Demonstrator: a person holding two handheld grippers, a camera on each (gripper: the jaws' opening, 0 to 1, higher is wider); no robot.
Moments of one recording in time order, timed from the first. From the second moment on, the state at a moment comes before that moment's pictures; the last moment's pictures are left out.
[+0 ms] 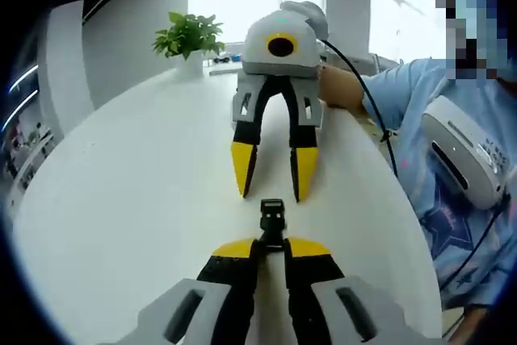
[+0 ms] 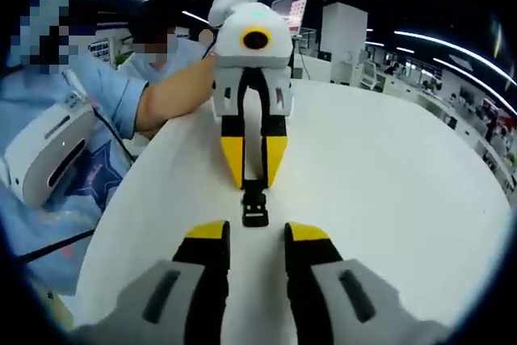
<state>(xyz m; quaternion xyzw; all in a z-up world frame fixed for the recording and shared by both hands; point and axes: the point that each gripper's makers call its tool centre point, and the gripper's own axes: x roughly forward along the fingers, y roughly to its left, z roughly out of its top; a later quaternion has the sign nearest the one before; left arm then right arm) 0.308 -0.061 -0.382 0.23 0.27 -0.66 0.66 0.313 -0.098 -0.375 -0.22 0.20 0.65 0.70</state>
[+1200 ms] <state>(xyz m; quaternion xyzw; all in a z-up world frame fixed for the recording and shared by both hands) 0.309 -0.062 -0.383 0.24 0.27 -0.65 0.67 0.311 -0.095 -0.377 -0.26 0.16 0.65 0.69</state>
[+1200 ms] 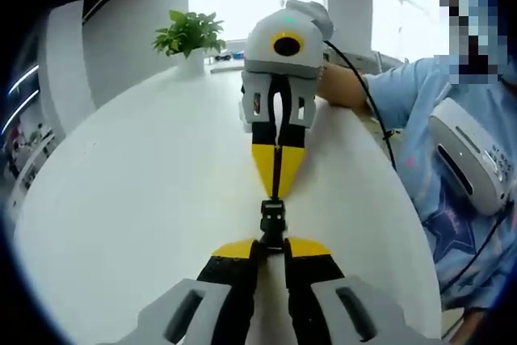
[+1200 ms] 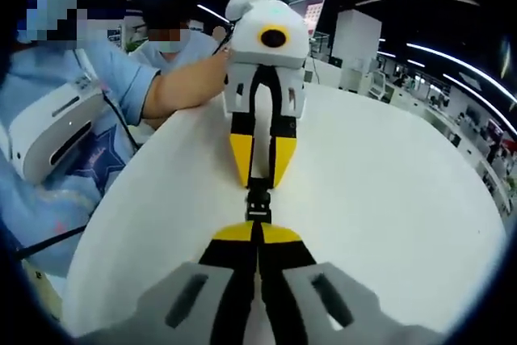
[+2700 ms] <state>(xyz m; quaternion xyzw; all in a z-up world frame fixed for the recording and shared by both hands) 0.309 -0.070 -0.377 0.26 0.28 -0.64 0.67 0.310 -0.089 -0.372 -0.26 0.18 0.64 0.70</state>
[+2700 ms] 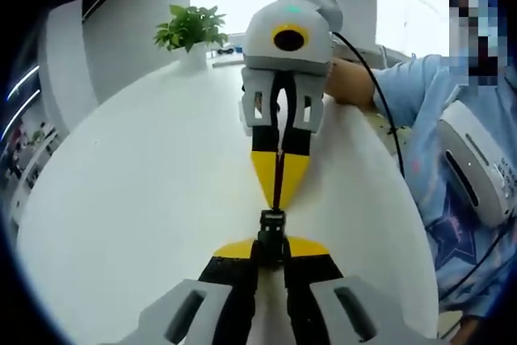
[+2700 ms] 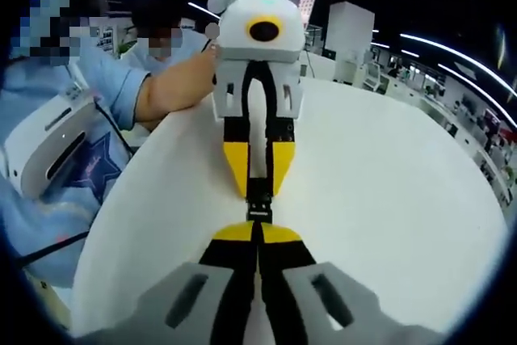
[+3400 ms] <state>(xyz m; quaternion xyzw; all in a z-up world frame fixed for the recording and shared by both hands) 0.314 -0.065 -0.377 0.27 0.31 -0.63 0.65 0.313 -0.083 -0.372 -0.28 0.19 0.63 0.70</state>
